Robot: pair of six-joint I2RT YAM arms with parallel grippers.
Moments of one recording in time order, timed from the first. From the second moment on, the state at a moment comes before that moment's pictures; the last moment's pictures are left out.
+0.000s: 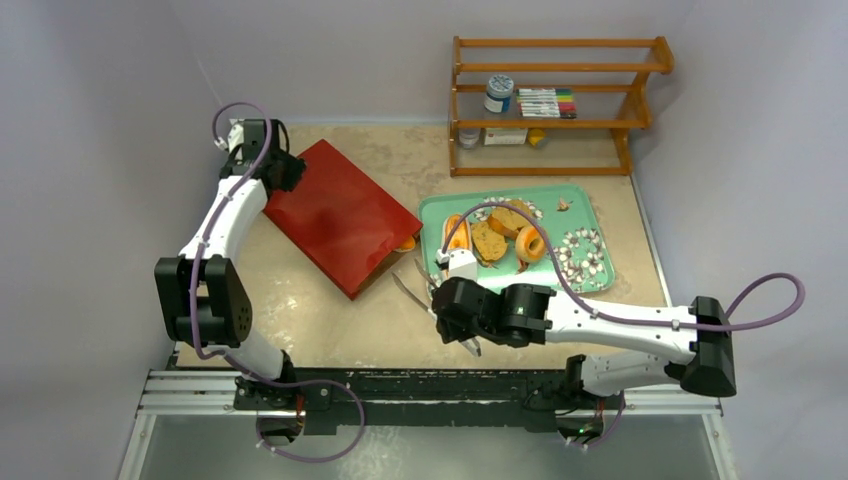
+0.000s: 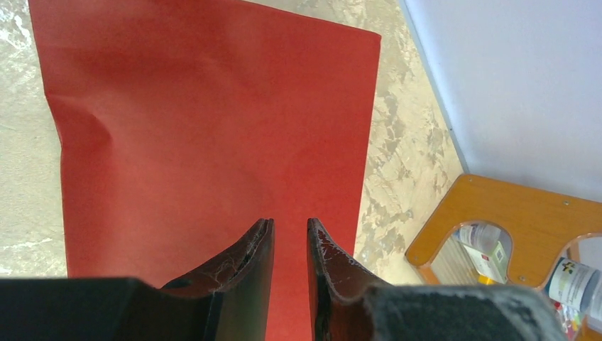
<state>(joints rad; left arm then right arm) 0.00 1.60 1.36 -0.50 -0.14 -1.01 1.30 1.20 0.98 -0.78 0.40 0.84</state>
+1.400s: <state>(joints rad) 0.01 1.60 1.33 -0.48 -0.14 -1.01 1.11 1.41 0.98 -0.57 0.40 0.67</state>
